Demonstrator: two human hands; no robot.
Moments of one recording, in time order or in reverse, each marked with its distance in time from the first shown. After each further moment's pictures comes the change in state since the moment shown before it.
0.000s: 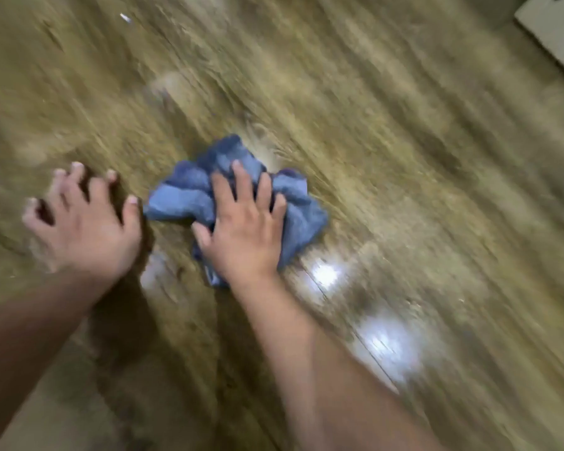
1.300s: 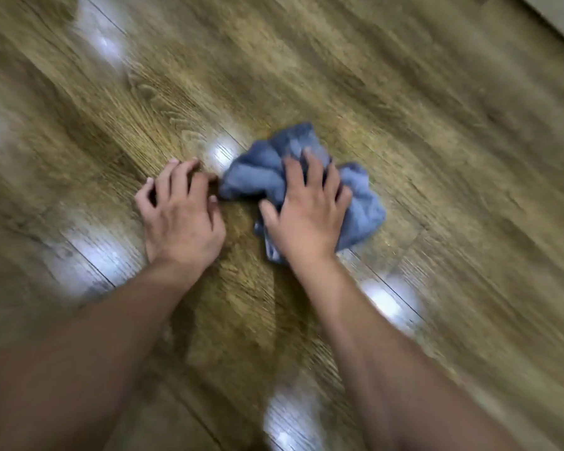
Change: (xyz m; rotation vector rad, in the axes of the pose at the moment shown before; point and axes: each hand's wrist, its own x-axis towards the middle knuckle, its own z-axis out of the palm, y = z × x) left_hand -0.101 0.200 0.026 -0.089 -0.089 0.428; right_hand -0.053 0.198 -0.045 -0.111 0.063 0.304
